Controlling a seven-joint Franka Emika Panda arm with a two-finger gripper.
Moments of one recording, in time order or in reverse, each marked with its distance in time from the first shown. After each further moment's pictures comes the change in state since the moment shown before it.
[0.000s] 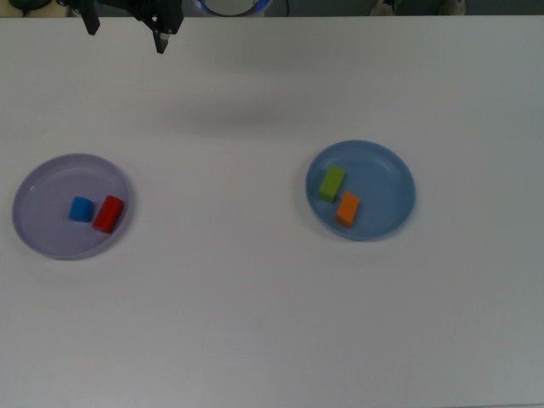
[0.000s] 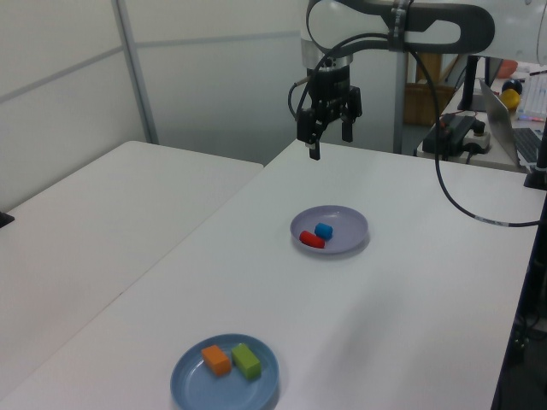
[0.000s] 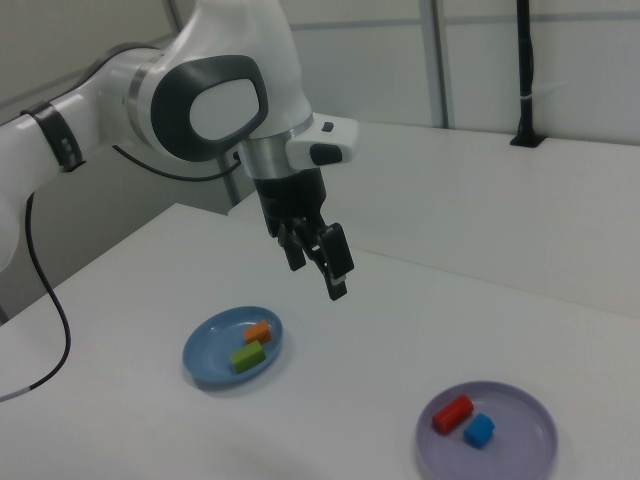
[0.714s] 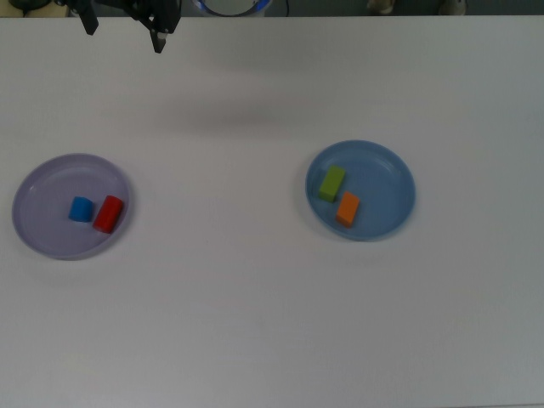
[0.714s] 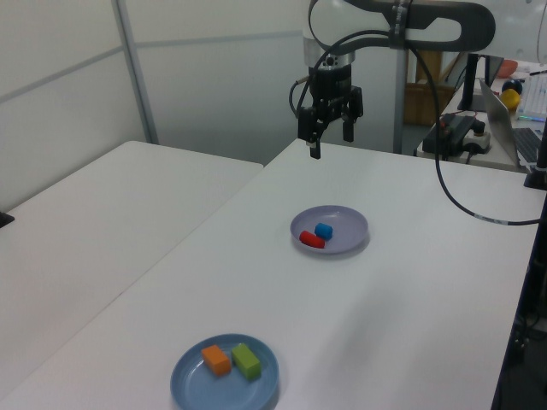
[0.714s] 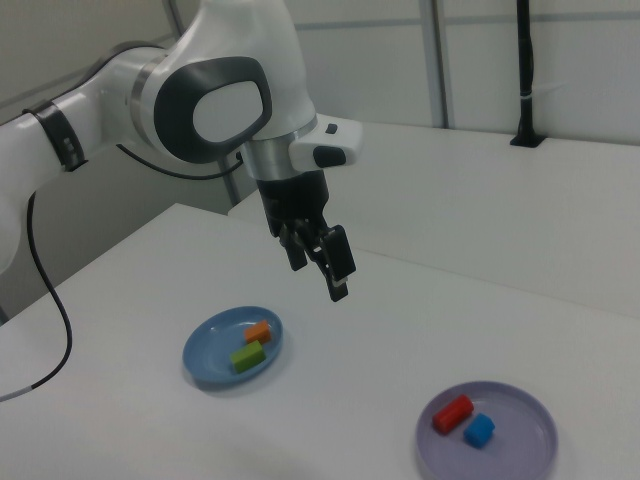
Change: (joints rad) arm -0.009 0.000 0.000 0.000 0.013 0.000 -0.001
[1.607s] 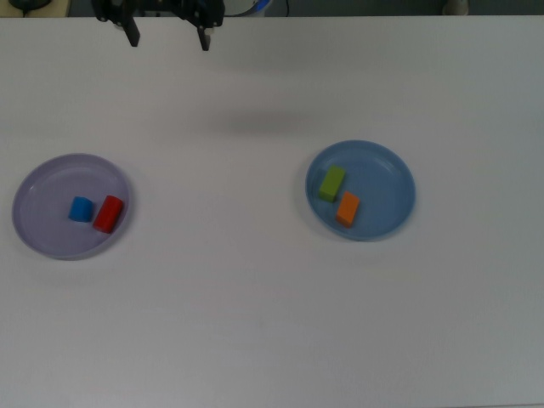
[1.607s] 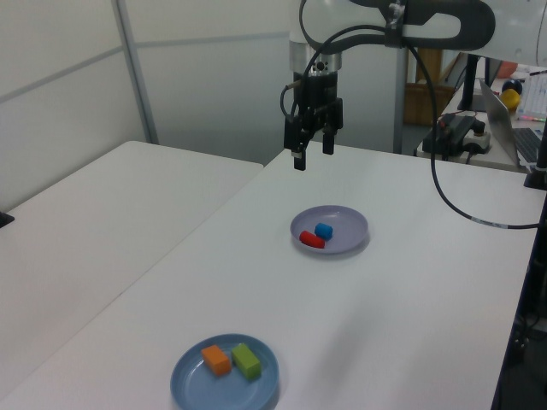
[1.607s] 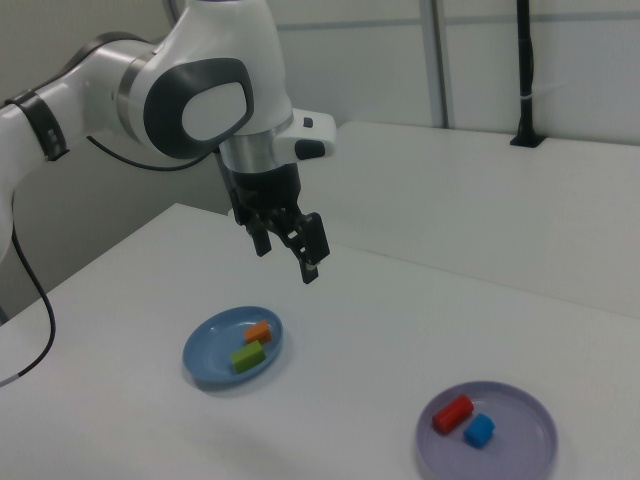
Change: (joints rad) arm 0.029 0.000 0.031 0.000 0.108 0.000 -0.117
